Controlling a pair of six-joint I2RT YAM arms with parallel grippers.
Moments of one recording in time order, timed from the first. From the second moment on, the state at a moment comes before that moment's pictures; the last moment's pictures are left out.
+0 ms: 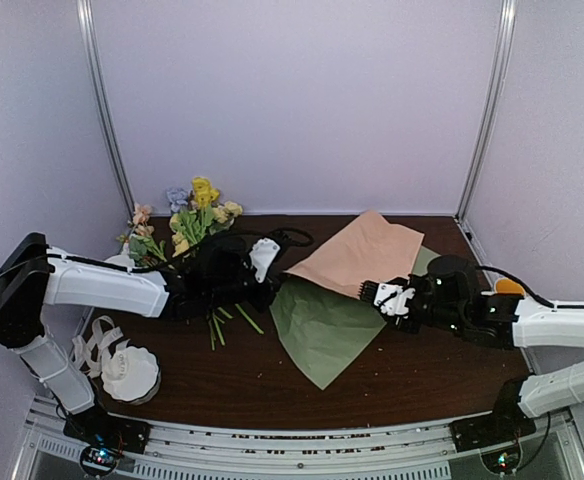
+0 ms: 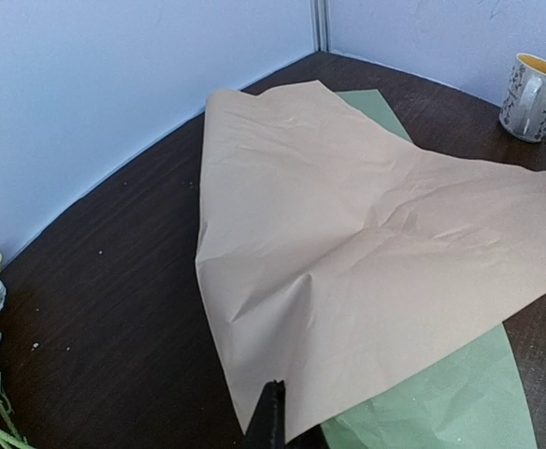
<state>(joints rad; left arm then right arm) -0.91 1.63 0.93 0.27 -0.10 0.06 0.82 1.08 0.55 0.06 0.14 -0.76</state>
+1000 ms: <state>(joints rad) -0.98 1.40 0.99 0.00 0.39 0.32 1.03 1.22 1.41 -0.75 0.13 -0.93</state>
